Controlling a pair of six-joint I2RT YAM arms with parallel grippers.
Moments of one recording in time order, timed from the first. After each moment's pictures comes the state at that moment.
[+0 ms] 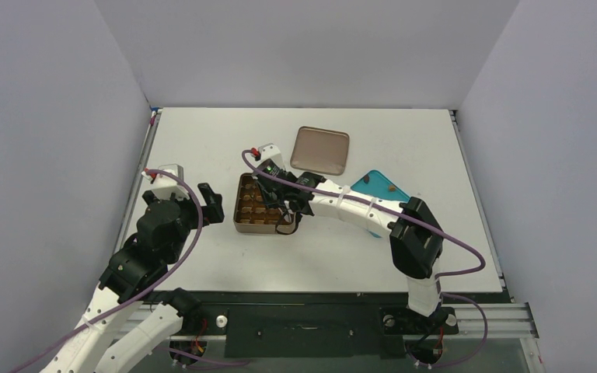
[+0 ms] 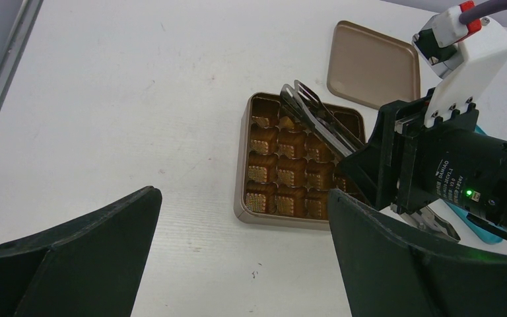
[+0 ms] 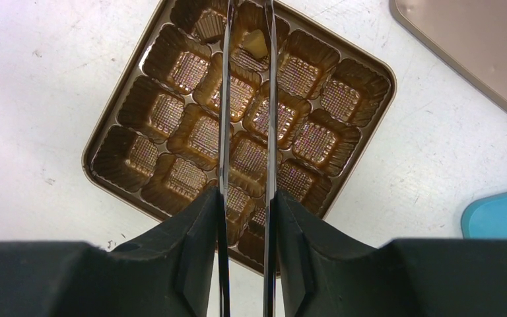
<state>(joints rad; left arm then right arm) -0.57 0.58 0.87 -0.63 -0.49 -0.41 1.00 1.91 1.60 -0.52 0.35 0.39</state>
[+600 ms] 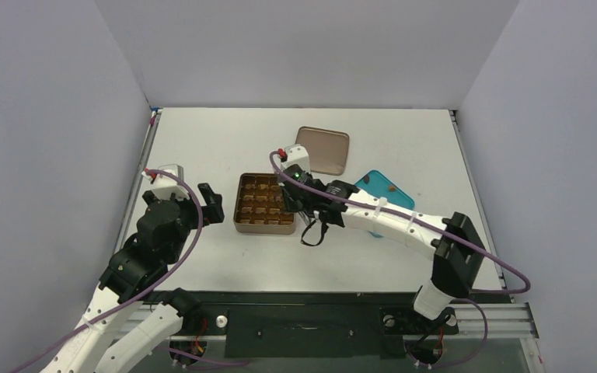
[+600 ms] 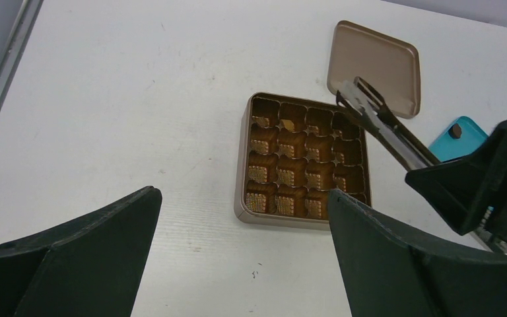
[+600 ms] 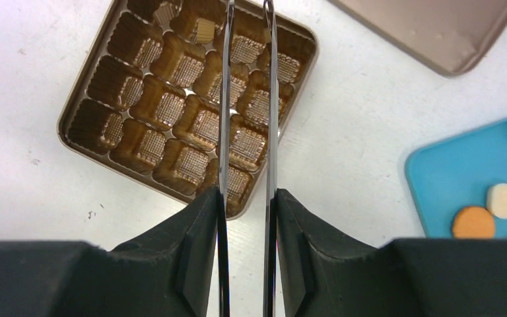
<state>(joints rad) -0.57 0.58 0.87 -0.63 -0.49 -0.41 0.99 1.68 1.38 -0.50 0.42 0.42</state>
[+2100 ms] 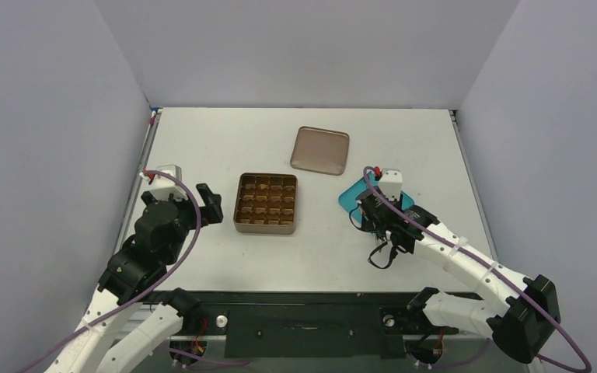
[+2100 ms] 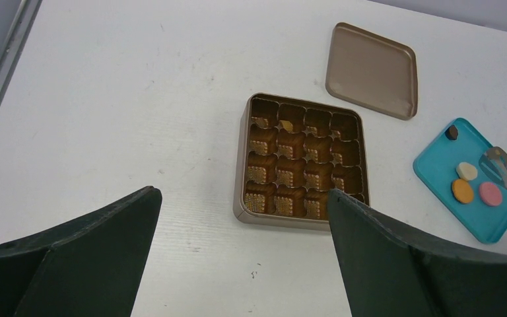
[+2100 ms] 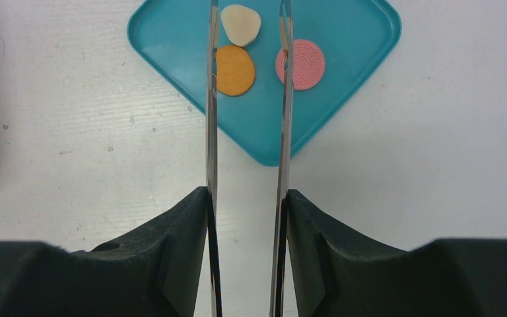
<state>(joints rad) -0.55 0.56 0.86 -0.63 -0.47 -0.41 0.71 1.09 0.85 -0.75 0.55 0.61</state>
